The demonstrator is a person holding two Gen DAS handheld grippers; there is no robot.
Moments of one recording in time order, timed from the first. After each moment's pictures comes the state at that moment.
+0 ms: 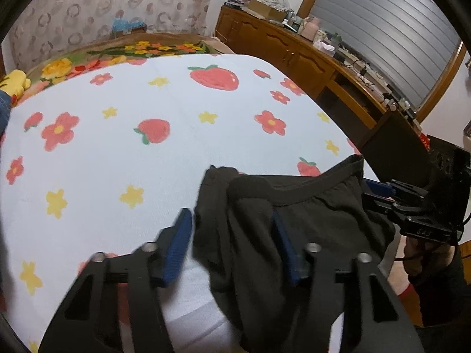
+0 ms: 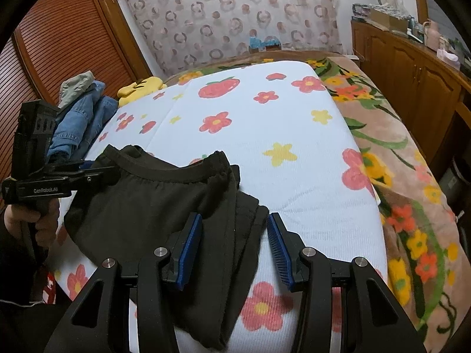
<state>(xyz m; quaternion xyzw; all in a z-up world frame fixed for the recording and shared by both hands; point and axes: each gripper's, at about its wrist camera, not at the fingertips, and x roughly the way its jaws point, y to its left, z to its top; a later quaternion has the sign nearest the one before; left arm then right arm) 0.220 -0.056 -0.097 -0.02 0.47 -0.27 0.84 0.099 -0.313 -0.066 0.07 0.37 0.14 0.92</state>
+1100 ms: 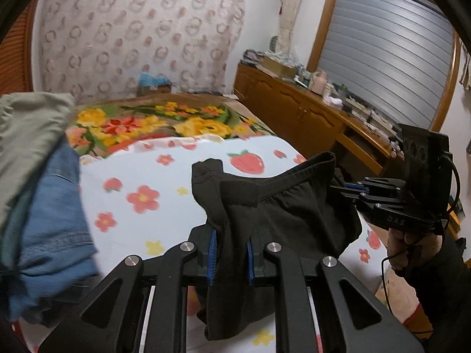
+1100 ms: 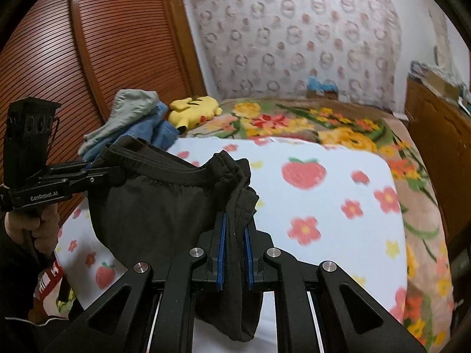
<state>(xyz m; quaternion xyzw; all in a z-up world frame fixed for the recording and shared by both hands) 0.194 0.024 0.002 -0.03 0.34 -0.22 0.91 0.139 -0.232 0.006 -0.01 0.28 0.25 0.93</state>
